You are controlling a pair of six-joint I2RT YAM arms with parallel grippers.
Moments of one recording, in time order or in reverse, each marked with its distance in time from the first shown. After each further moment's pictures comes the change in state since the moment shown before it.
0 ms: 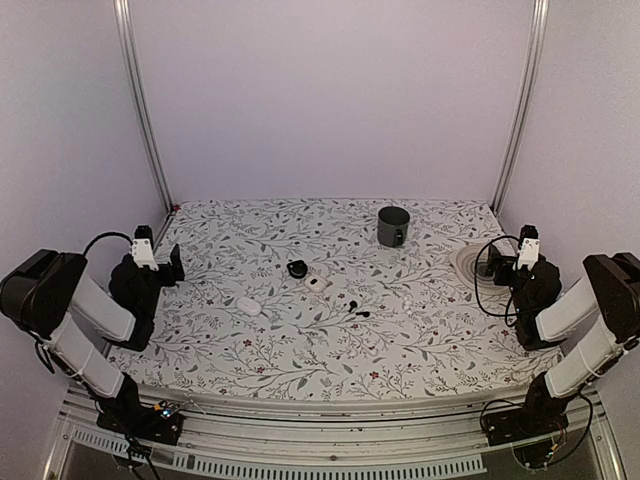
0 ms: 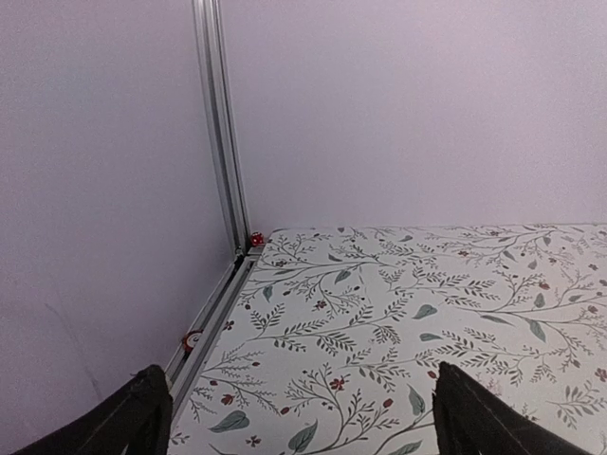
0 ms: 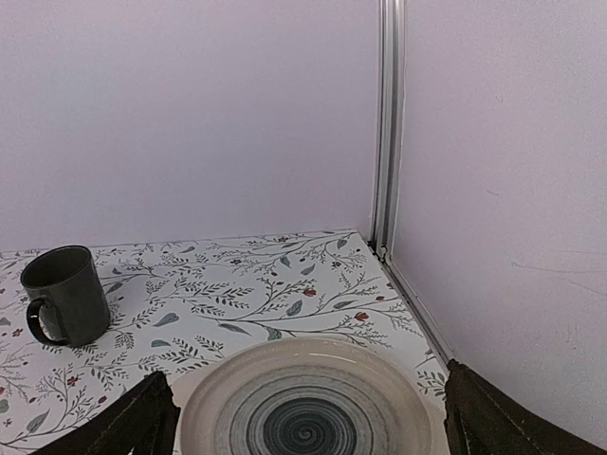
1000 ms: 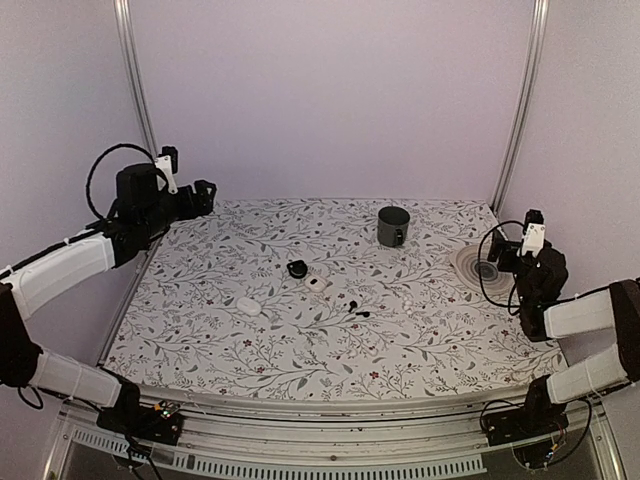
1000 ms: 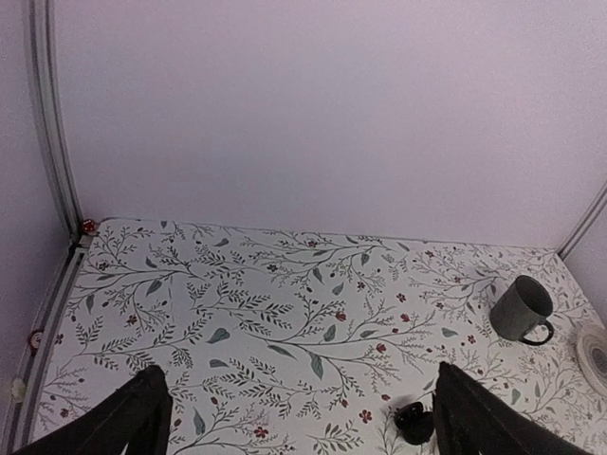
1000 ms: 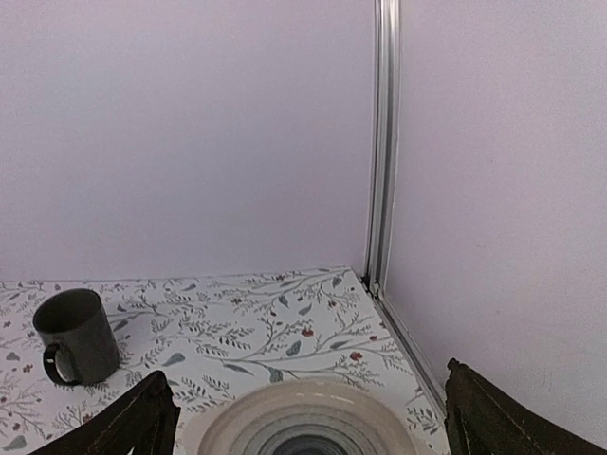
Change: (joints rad) left arm -0.211 -0.296 0.732 -1.278 0.162 -0.332; right arm 0.038 -0.175 0.031 -0.170 0.058 -0.020
